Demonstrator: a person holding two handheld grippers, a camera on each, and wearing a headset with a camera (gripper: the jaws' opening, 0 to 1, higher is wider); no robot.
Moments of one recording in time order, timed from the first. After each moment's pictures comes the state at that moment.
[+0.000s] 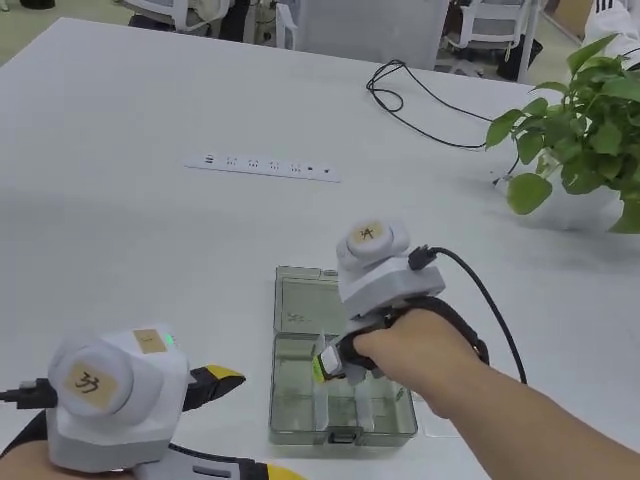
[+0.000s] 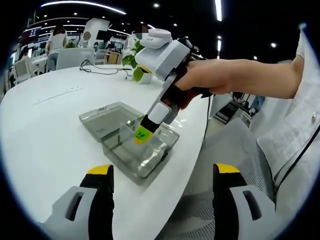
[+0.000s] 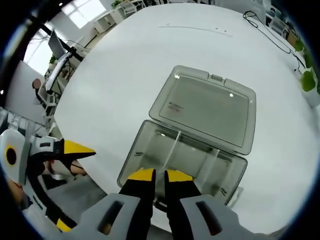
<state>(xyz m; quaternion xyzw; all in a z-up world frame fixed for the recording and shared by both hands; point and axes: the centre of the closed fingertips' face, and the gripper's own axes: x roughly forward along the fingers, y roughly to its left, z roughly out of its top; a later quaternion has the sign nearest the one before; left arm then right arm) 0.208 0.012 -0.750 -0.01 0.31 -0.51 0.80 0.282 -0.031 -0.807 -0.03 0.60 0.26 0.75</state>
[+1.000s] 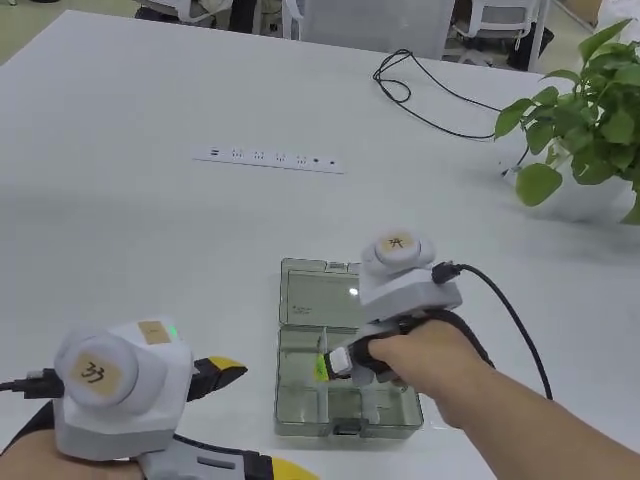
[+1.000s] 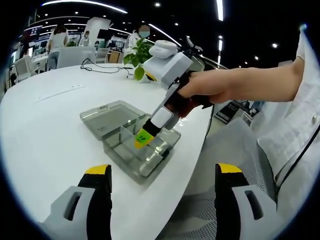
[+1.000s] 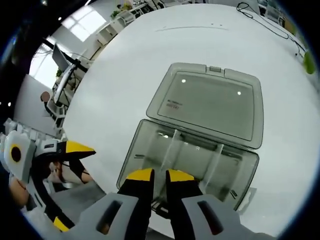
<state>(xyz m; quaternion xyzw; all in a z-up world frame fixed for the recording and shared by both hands) 0.210 0.013 -0.753 -0.01 0.32 -0.50 0.80 0.280 -0.031 -0.816 0.05 0.58 0.29 0.76</state>
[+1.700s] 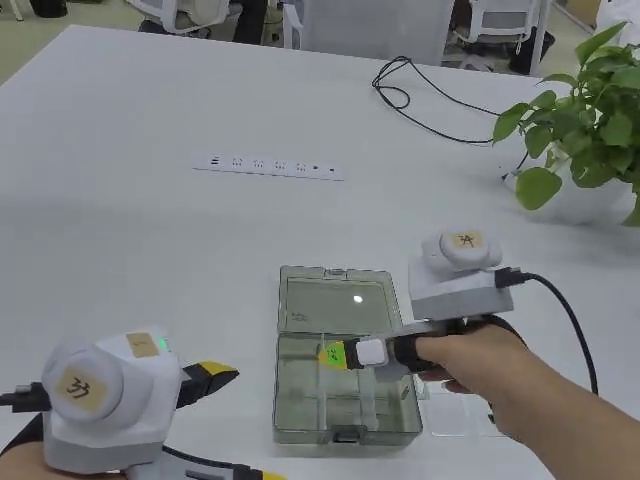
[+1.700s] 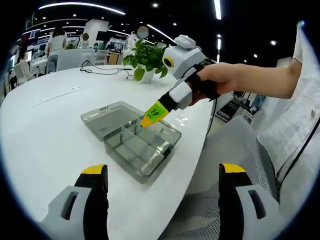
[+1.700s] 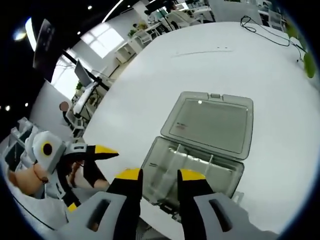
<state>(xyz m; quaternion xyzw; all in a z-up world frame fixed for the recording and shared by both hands) 0.209 0.015 -0.753 0.00 0.31 -0.51 0.81 0.287 -0.042 -0.765 0.10 0.49 0.36 0.79</state>
